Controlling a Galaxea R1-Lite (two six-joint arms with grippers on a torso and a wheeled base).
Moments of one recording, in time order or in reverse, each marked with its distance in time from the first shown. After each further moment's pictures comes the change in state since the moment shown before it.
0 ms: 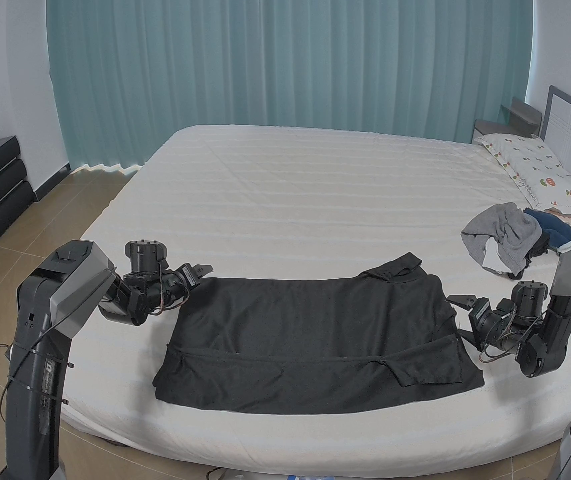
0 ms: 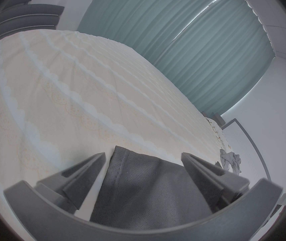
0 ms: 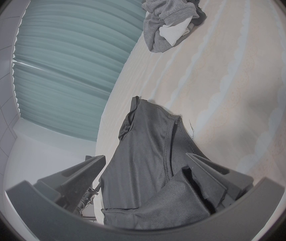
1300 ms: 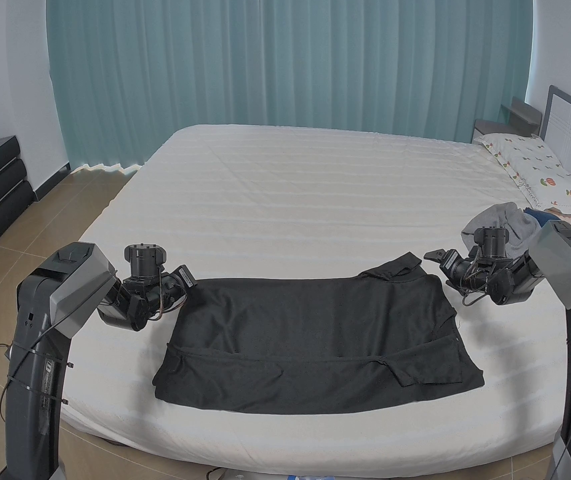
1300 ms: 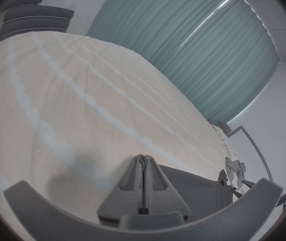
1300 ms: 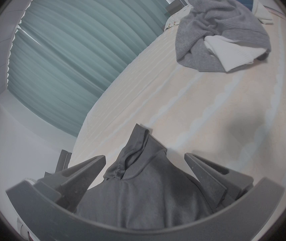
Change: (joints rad) left arm 0.000 -0.007 0.057 -0.062 0.090 -0.041; right arm 0.067 0.183 -0.915 0.786 -0.182 -0.240
